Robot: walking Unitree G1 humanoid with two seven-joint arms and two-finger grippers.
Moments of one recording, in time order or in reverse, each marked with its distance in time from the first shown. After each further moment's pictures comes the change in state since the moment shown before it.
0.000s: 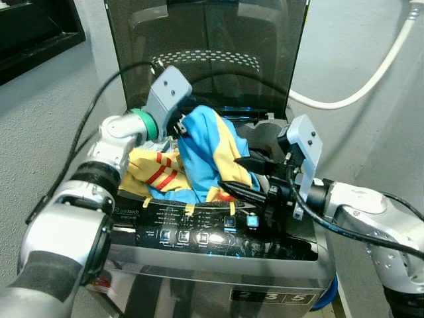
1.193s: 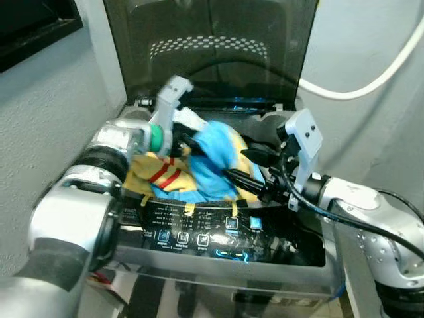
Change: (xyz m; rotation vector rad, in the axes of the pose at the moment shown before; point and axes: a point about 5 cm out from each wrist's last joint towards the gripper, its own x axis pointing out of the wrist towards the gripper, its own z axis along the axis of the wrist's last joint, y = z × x) left arm 0.012 -0.026 -0.037 -0.031 0.581 -0.102; right arm 0.007 -0.008 0.000 0.017 -0.008 -0.127
